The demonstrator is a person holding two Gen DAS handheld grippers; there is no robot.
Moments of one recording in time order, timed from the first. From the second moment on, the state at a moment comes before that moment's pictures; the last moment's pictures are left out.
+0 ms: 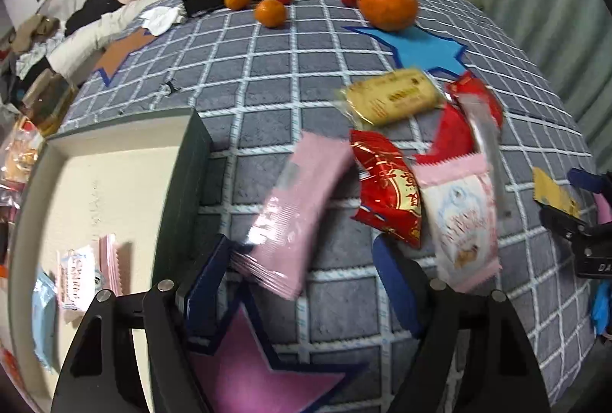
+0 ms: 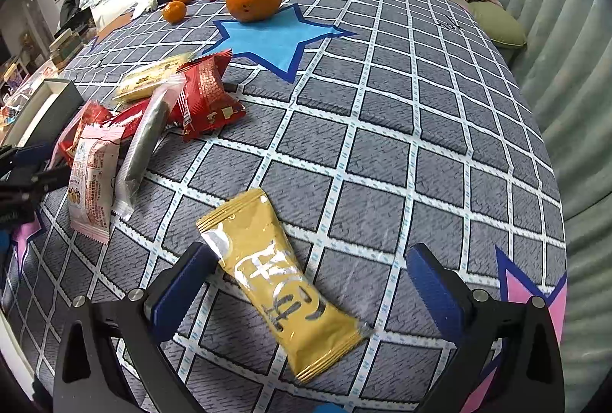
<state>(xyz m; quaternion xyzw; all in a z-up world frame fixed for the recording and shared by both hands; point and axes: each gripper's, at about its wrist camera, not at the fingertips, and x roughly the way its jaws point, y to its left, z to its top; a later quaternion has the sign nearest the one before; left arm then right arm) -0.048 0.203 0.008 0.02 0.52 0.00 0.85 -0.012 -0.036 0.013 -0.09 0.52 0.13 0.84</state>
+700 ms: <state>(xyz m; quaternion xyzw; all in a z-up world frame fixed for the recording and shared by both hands) -0.136 0.188 0.021 -0.02 0.50 0.03 0.86 -0.083 -0.029 0.030 0.00 0.55 0.14 0.83</state>
